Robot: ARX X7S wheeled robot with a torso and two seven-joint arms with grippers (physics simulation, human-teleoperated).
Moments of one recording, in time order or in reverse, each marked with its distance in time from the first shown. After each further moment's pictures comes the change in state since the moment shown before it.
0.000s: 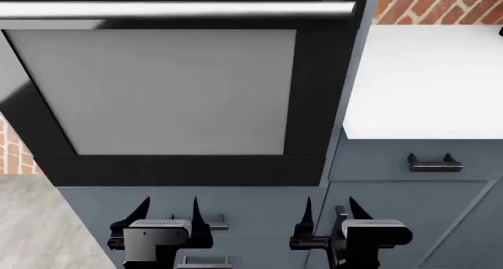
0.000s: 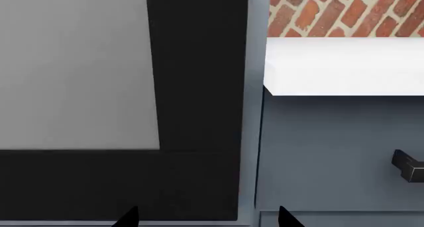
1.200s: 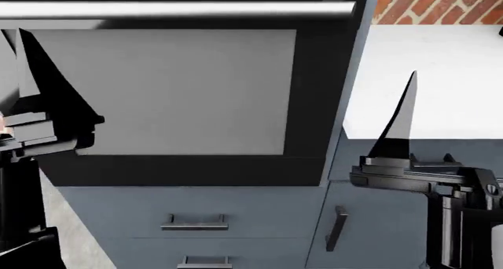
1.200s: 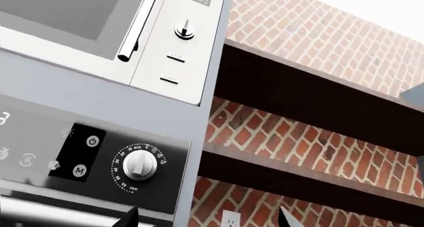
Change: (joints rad) left arm -0.276 -0.170 -0.170 0.875 -0.386 -0.292 -0.223; right arm 0.144 0.017 -0.013 -1.012 -0.338 0.345 -0.029
